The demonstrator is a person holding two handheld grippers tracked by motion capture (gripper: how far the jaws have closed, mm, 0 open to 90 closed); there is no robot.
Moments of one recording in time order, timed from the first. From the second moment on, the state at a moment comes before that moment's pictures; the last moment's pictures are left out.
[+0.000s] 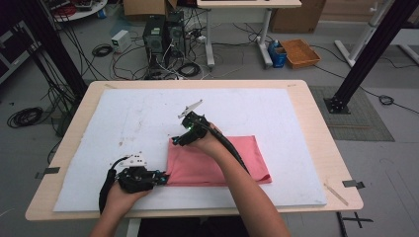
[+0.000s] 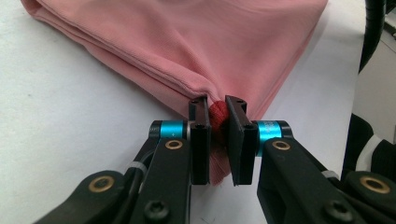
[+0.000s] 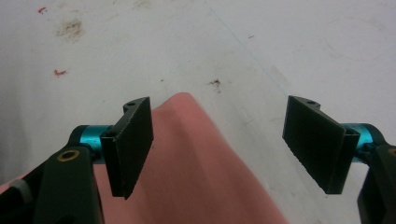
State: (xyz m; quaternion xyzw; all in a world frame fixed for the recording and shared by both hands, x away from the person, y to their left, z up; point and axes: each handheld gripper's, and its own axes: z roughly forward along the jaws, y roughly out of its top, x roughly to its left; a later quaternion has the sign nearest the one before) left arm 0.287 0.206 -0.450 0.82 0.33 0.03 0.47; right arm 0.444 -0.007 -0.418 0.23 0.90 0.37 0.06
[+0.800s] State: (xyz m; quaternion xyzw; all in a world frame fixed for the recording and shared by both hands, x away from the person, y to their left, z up) left arm 0.286 0.210 -0.452 0.81 0.33 0.02 0.47; right arm 0.440 0.026 -0.432 0.16 0.93 0.33 0.03
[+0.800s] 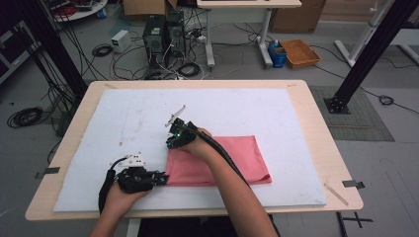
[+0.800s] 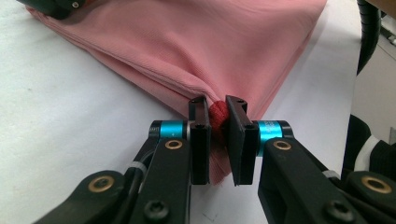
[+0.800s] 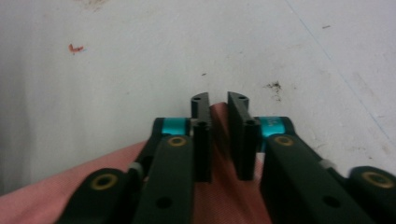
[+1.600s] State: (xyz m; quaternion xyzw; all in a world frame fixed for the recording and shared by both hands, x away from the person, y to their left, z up) left arm 0.275 0.205 -0.415 0.80 0.30 0.01 0.52; right arm 0.421 0.009 -0.391 0.13 0.89 0.43 0.06
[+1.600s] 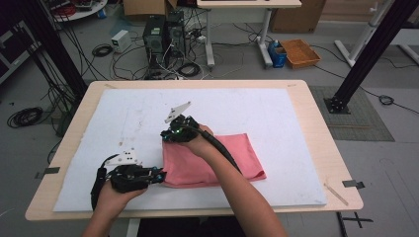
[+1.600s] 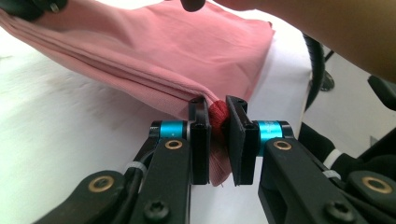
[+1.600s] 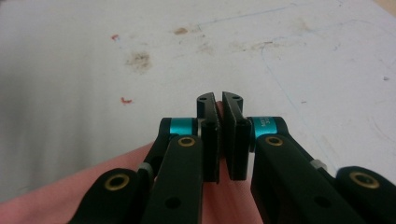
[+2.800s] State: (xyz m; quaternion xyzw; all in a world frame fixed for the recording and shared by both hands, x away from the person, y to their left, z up) left arm 0.301 0.098 -0.401 0.83 0.23 -0.01 0.51; right arm 0.416 -0.109 -0.371 0.18 0.87 0.46 0.08
